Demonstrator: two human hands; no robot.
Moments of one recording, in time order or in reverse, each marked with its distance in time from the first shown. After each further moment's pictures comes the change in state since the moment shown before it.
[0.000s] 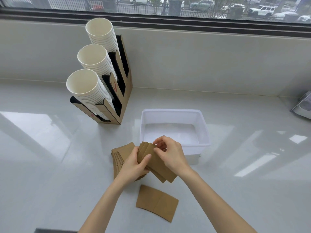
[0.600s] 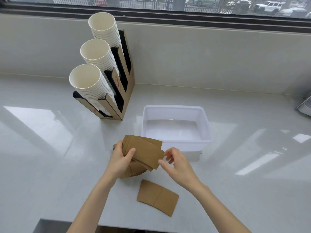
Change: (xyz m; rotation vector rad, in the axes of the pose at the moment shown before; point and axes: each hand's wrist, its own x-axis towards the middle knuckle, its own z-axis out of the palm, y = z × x) left_hand 0.002 -0.013 -0.029 -0.031 0.211 -0.076; right_hand -0.037 0.037 -0.001 -0.089 -0.121 0.019
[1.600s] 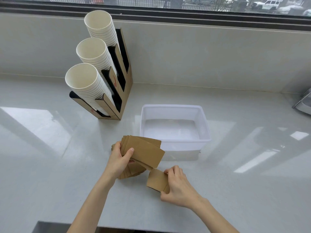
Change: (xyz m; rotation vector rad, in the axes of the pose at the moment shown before) left_hand -0.001 0.003 0.004 -0.077 0.024 -0.055; right_hand -0.025 0.034 0.027 -0.401 -0.206 -0.071
